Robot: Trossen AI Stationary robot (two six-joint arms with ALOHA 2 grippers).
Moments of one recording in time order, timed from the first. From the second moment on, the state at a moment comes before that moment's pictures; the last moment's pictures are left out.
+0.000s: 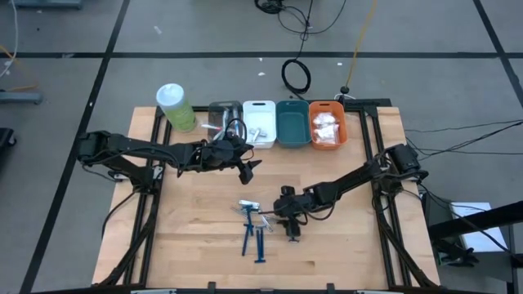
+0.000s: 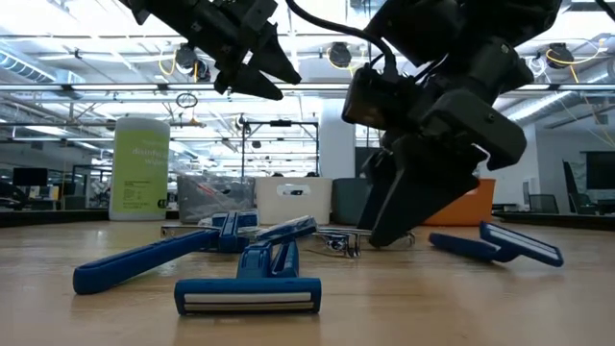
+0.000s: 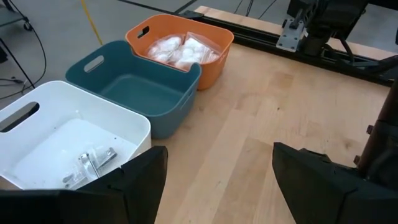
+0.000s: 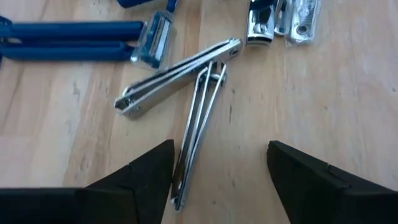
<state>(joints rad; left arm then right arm) 0.02 1.41 0.93 0.00 -0.33 -0.24 0.28 1.86 0.92 -0.05 0.03 0.21</state>
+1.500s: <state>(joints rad) 0.04 1.53 0.92 0.27 -0.24 -0.11 -0.09 1.49 0.26 1.02 0.00 0.02</state>
